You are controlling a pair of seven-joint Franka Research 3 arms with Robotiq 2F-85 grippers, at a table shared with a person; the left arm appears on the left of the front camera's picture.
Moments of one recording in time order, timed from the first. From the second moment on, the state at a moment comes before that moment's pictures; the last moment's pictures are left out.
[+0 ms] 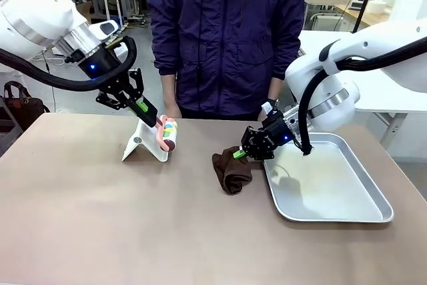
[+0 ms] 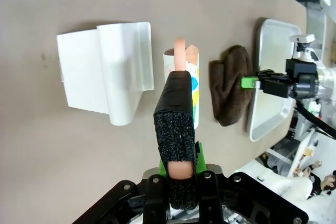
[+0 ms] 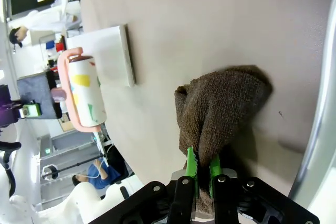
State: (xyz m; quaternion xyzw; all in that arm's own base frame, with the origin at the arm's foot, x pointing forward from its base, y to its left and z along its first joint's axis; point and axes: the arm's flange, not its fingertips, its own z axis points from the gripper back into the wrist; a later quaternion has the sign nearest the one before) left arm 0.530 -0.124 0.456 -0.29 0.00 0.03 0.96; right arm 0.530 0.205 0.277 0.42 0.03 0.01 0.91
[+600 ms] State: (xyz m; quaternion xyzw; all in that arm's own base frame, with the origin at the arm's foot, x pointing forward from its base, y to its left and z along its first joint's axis) left arm 0.512 -0.119 0.436 -0.26 -0.03 0.07 0.96; right arm 0.530 0.205 0.277 0.42 0.03 0.01 0.91
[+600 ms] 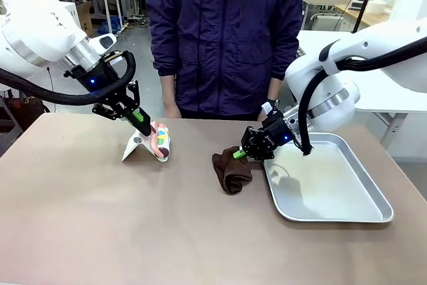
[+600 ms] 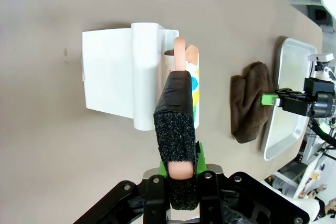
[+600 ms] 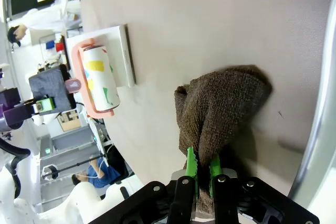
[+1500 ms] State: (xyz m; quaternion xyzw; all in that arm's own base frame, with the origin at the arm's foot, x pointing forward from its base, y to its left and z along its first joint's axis) left arm 0.536 -0.123 0.428 -0.25 0.00 0.03 0.97; right arm 0.530 0.205 0.277 0.42 0.03 0.01 0.91
